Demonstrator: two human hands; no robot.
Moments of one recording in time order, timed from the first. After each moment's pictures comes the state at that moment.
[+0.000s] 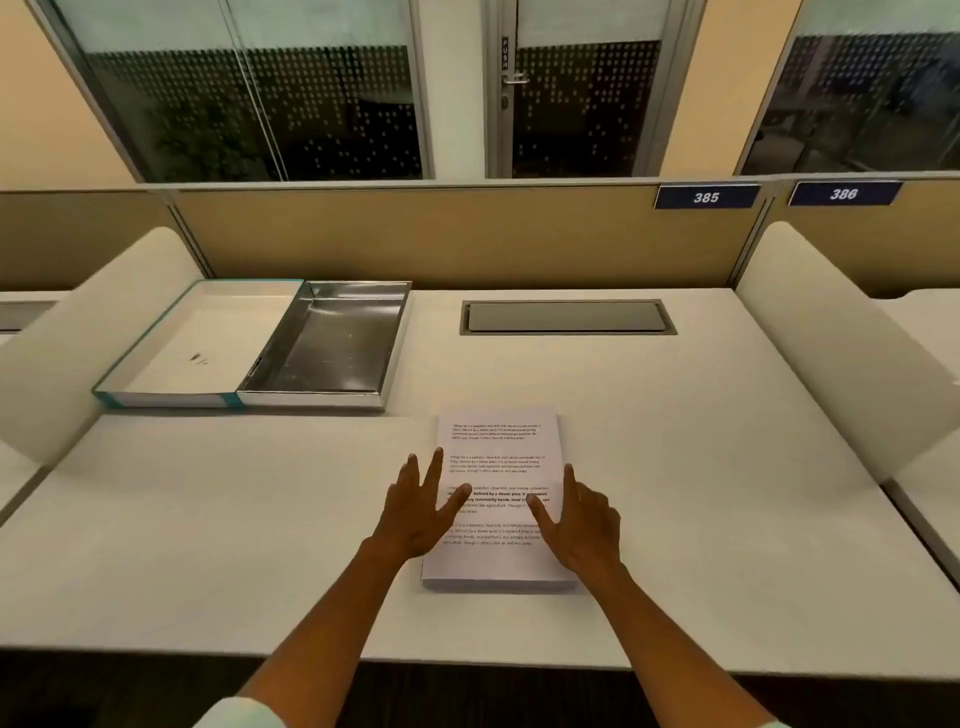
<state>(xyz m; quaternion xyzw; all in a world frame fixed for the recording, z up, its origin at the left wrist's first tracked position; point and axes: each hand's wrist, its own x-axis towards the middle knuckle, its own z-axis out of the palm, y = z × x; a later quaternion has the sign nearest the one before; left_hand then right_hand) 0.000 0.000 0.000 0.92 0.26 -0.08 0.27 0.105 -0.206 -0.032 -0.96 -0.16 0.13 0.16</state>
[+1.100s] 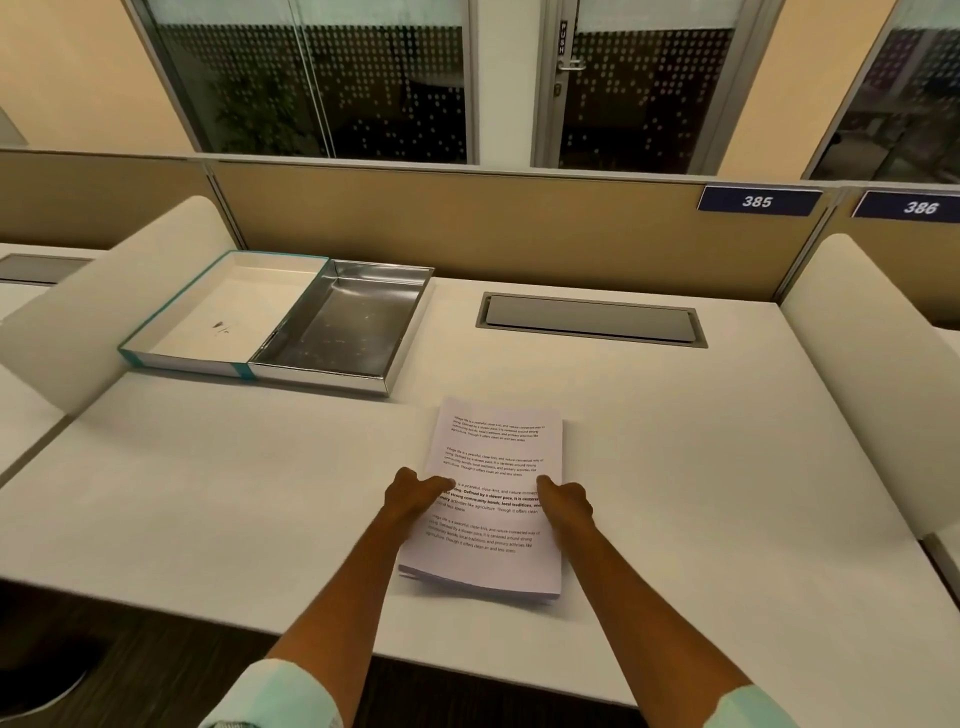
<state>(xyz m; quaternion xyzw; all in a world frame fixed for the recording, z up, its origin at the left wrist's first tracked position) 0.033 -0.006 -0.010 0.67 0.50 -0.01 0.54 0.153 -0.177 -0.020 -0.83 0.10 0.33 0.44</state>
